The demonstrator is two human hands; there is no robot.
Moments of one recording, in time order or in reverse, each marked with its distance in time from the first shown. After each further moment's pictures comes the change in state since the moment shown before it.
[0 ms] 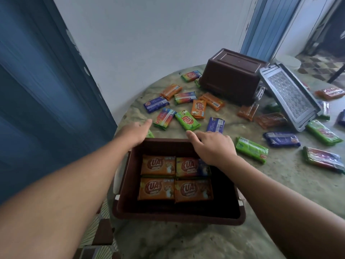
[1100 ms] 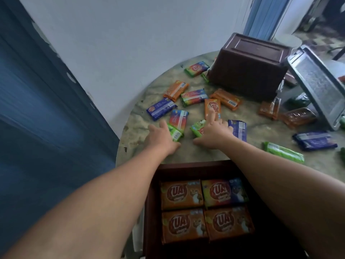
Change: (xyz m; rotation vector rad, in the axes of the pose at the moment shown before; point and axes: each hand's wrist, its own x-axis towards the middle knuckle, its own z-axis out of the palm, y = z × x) left_hand 0.078 0.036 0.042 0.309 -0.023 0.164; right_hand 0.142 -0.029 0.035 -0.006 -0.162 0.285
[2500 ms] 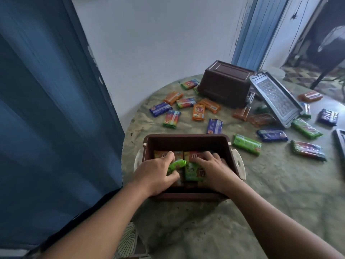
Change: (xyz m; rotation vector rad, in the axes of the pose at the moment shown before) left_hand -0.237 -0.051 0.017 -0.057 0.121 0.557; right_hand -0.195 0.098 0.065 -0.134 0.135 -0.489
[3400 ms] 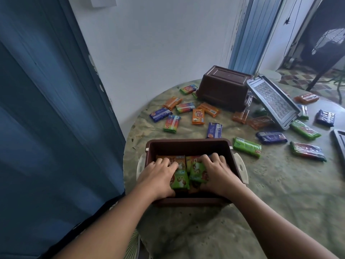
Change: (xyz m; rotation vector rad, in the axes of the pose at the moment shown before) left_hand 0.019 -0.012 0.019 0.323 -0.117 0.059; right_hand -0.013 -0.009 -0.016 0.154 0.010 0.105
